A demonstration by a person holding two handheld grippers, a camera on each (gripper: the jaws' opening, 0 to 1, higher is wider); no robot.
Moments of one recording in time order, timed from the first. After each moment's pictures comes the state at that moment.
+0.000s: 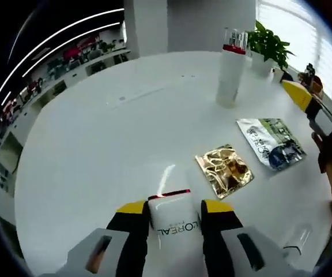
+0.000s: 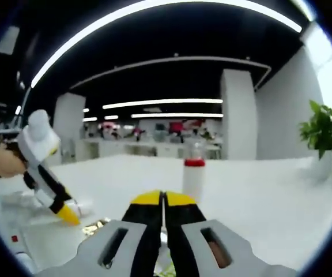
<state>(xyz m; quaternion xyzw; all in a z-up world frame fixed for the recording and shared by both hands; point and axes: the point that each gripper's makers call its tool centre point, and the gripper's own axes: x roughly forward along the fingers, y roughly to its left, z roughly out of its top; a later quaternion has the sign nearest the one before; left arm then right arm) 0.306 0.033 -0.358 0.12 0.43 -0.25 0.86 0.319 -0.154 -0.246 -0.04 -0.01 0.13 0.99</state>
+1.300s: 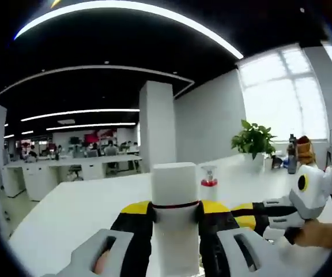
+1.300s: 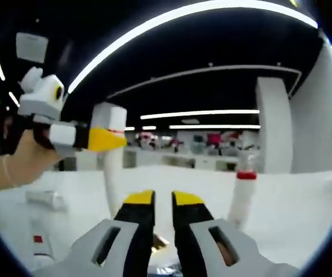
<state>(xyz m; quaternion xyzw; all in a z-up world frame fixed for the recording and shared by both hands) 0.310 -0.005 -0.186 -0.01 0.02 -0.27 0.96 0.298 -0.077 -0.236 -0.05 -0.06 0.31 0.95</state>
